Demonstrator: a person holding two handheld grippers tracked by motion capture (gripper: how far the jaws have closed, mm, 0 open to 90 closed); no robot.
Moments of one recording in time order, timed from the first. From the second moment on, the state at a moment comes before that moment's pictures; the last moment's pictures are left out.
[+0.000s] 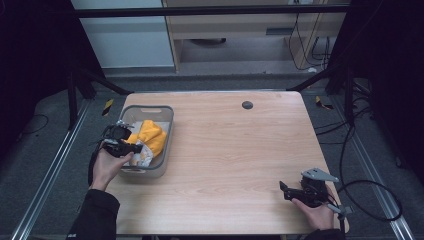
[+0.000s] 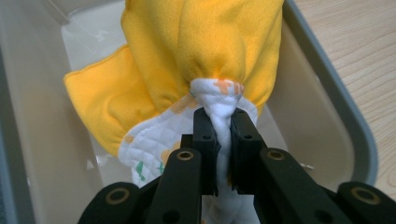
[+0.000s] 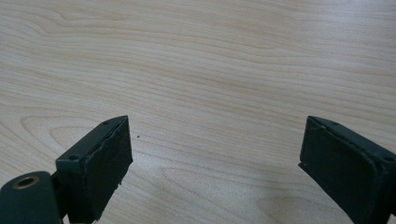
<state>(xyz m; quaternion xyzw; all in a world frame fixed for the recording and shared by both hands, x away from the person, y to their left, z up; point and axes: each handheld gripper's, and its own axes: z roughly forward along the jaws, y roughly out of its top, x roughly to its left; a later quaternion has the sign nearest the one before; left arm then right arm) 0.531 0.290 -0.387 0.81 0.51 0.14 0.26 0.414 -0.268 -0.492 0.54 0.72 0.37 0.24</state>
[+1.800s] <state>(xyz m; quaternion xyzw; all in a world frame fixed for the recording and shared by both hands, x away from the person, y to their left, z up) 0.489 0.272 -0.309 0.83 0.44 0.19 0.30 0.413 -0.268 -0.491 0.54 0.72 0.37 0.24</state>
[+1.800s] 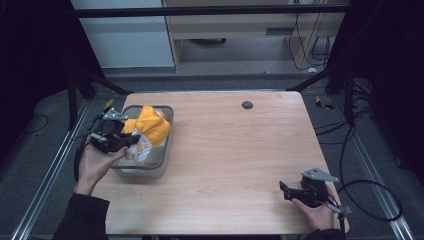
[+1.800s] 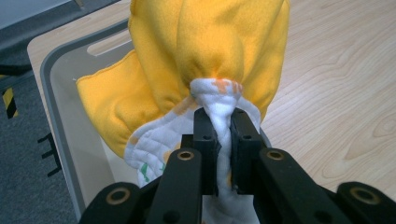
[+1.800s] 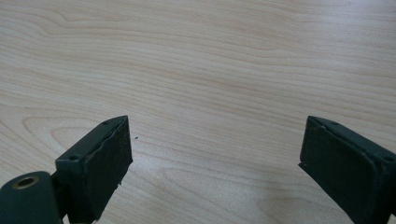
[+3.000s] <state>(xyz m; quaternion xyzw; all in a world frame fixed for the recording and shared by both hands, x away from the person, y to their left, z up) 0.463 0.204 -0.303 0.87 0.34 0.17 0.32 0.412 -0.268 -0.489 0.54 0.72 0.37 0.24</state>
